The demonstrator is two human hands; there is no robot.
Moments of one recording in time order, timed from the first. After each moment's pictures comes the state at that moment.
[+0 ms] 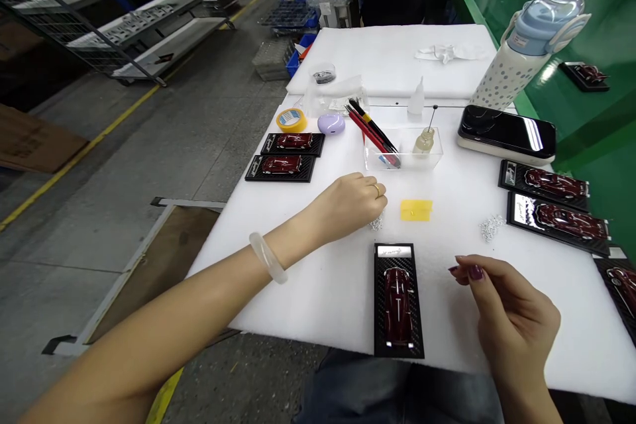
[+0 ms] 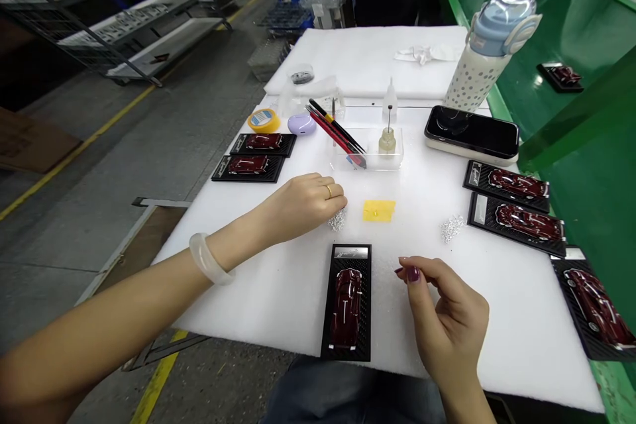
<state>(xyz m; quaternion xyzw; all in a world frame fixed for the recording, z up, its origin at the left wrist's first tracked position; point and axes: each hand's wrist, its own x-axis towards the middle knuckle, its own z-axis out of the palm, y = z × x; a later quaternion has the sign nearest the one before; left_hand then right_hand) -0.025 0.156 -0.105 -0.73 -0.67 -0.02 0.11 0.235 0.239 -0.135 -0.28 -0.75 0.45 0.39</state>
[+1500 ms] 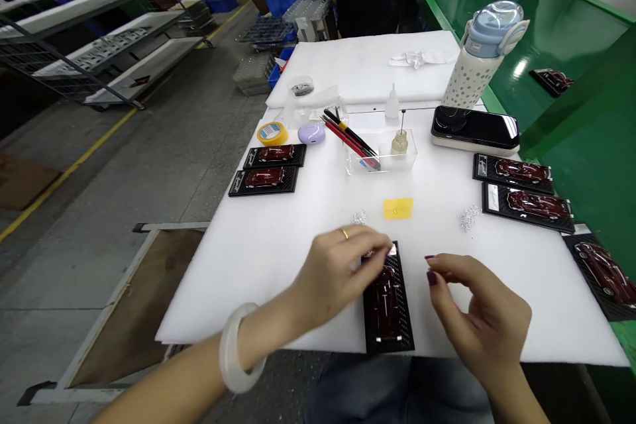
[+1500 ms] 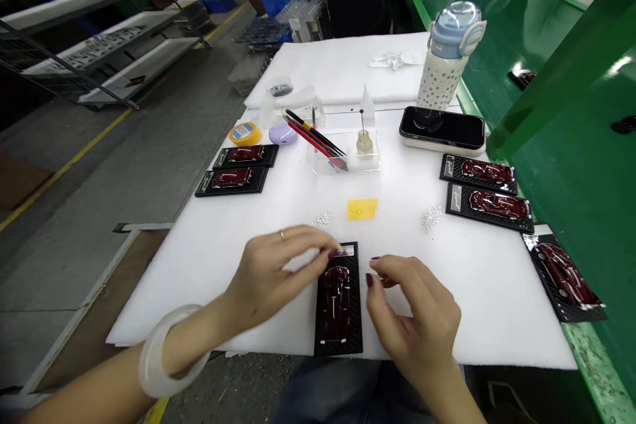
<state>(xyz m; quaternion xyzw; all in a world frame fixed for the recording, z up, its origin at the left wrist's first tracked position) 0.048 0.121 -0.094 -0.63 -0.68 -0.38 0.03 0.227 0.224 -0.123 -0.19 -0.84 0.29 0.43</state>
